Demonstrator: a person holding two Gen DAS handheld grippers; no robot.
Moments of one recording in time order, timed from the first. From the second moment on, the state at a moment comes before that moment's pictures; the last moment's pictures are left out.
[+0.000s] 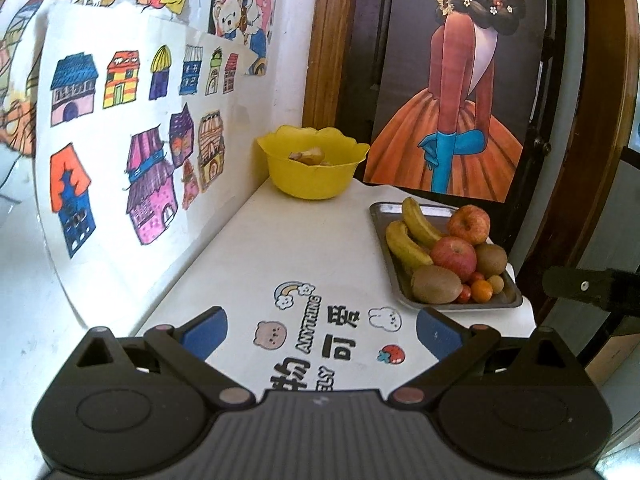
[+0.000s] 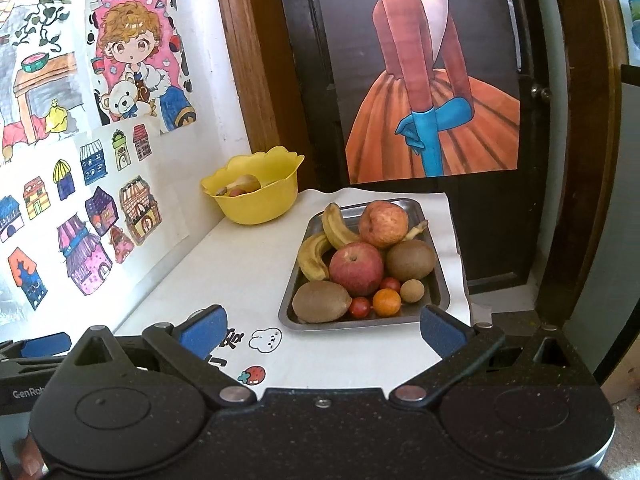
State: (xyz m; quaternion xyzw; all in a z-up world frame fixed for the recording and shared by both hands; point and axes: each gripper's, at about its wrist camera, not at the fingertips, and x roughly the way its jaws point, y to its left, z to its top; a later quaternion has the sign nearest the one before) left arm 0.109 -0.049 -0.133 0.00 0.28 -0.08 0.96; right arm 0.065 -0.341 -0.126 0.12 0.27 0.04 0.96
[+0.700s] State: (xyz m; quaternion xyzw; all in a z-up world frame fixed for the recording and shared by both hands) left arm 0.092 -0.045 -0.160 0.02 0.31 -0.05 0.95; right arm 0.033 -0.326 -0.154 0.10 0.23 0.00 0.97
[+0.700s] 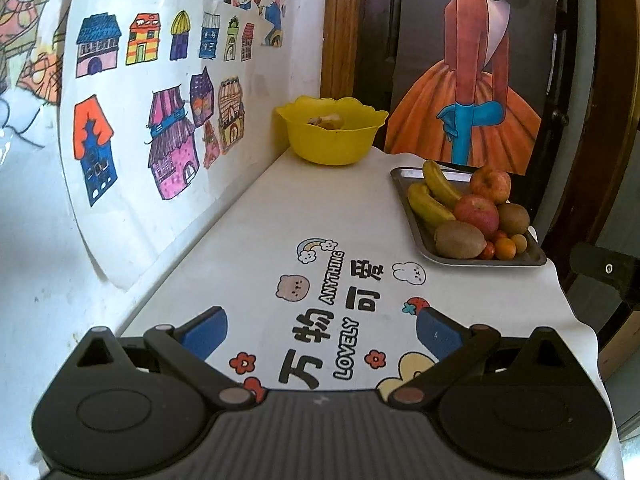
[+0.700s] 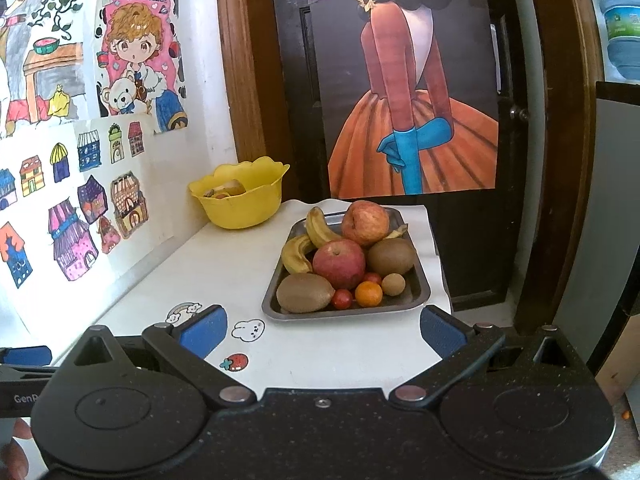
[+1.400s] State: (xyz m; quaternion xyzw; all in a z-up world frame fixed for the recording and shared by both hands) left arm 0.077 -0.028 -0.178 0.03 0.31 -0.05 0.95; right arm 0.003 -0.305 -0.173 0.11 0.24 -0.02 0.96
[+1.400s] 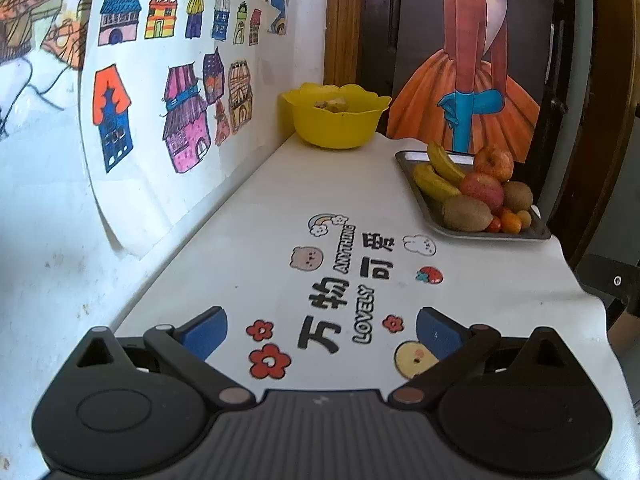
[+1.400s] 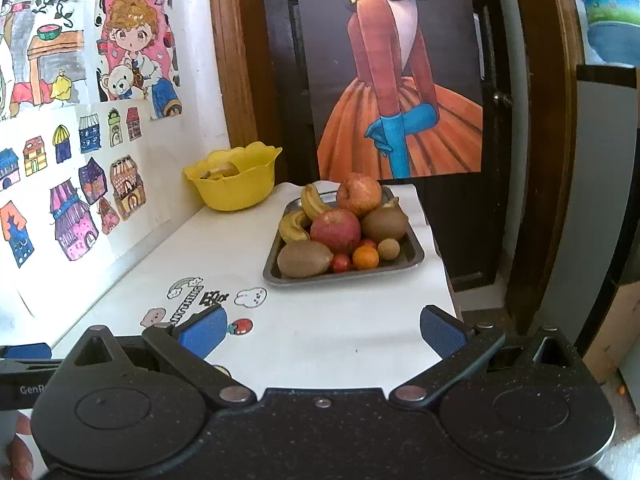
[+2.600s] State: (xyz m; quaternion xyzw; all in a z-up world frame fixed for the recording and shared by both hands) left arm 0.059 -0.017 -0.204 0.04 0.32 -0.05 0.94; right arm -0.012 -0.286 -0.206 0.11 0.26 -0.05 0.96
